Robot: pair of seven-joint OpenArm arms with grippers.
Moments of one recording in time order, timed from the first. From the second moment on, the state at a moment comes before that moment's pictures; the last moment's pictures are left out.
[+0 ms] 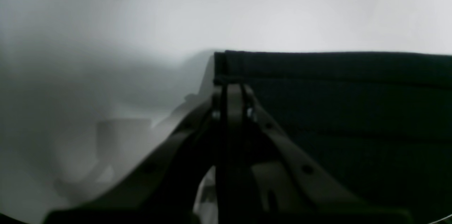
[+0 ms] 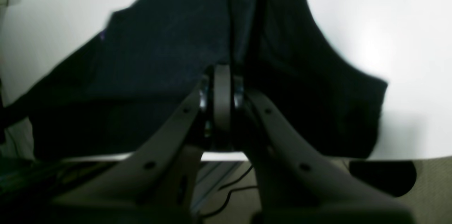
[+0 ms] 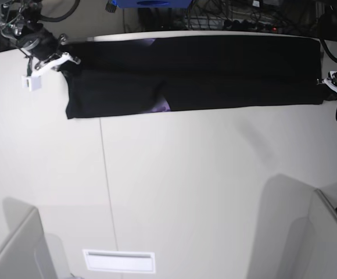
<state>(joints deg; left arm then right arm) 23.1 -33.7 -36.8 90.2 -42.1 -23.4 58.7 -34.2 8.5 24.9 113.9 50.6 6.8 -59.5</state>
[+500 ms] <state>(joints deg) 28.5 -33.7 -34.9 90.4 -42.0 -23.4 58.3 -34.8 8.5 22.3 113.7 50.4 6.8 -59.2</state>
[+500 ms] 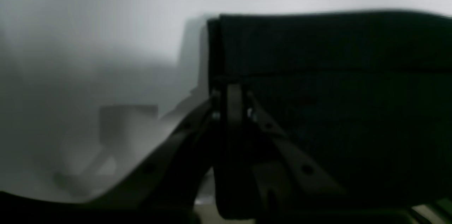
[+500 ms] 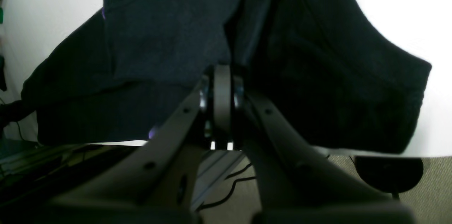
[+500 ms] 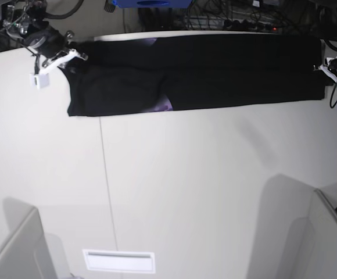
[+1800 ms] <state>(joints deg) 26.7 -22.3 -38.5 88.7 -41.4 -23.0 57.7 -14.0 8.2 22.4 91.5 43.2 15.9 -59.4</state>
